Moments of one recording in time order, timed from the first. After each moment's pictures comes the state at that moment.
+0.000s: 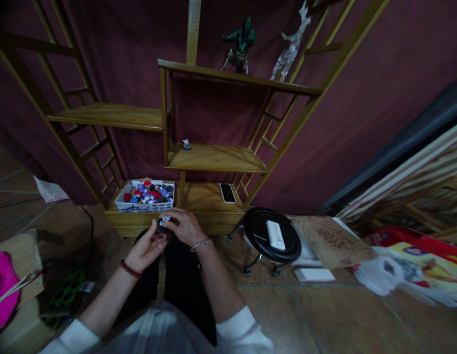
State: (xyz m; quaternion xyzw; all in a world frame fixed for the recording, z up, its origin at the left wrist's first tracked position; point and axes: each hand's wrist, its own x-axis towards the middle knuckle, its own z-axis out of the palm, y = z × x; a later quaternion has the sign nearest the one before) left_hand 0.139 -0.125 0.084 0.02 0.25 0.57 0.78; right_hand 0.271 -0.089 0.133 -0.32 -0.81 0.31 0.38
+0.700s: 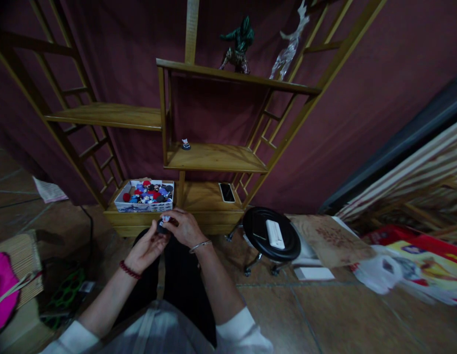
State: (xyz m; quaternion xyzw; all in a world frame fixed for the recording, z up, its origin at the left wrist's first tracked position) left_hand 0.142 -0.127 0.086 0.02 0.29 0.57 0.77; right_hand 0.271 -0.092 0.129 -0.36 -0.82 0.27 0.36
